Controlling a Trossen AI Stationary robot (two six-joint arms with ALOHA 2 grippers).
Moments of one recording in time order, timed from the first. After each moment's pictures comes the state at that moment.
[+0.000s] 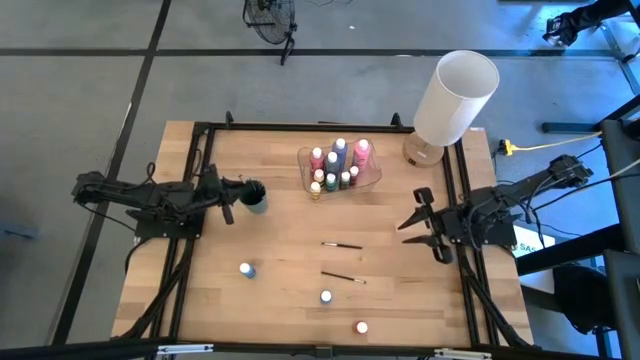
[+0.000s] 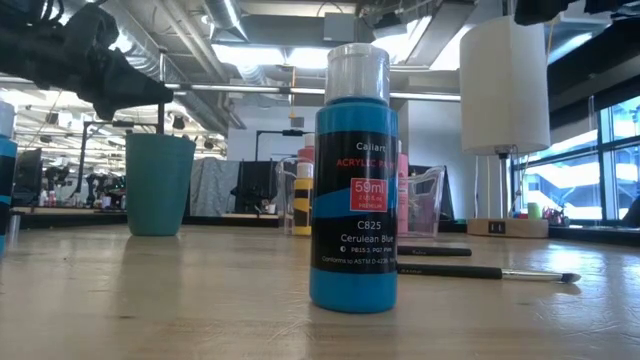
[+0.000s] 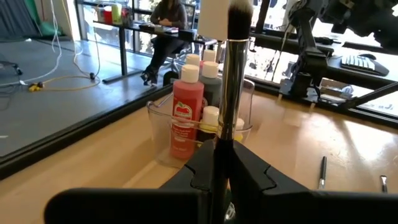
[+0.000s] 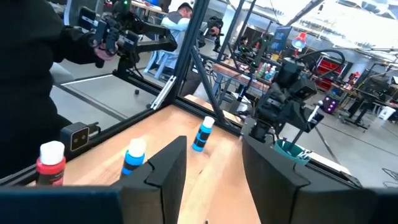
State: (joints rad) left arm -0.16 0.17 0.14 -0.12 -0.61 -0.24; right arm 0.43 0.55 0.37 0.14 0.08 -0.32
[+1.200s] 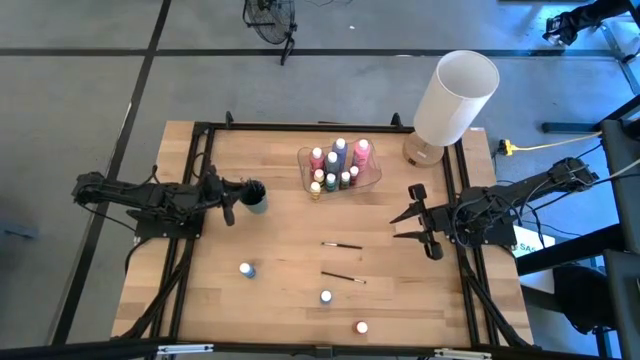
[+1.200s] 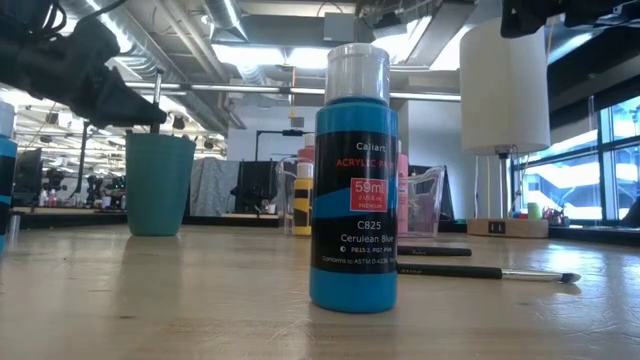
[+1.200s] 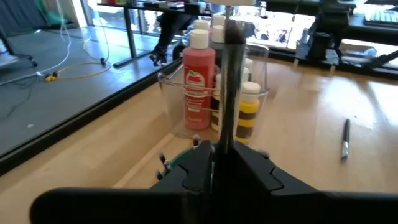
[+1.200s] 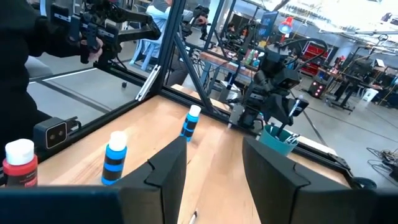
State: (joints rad) left arm -0.16 0.16 0.14 -0.26 -0.63 -0.23; right arm 0.36 0.63 0.37 0.19 0.07 -0.29
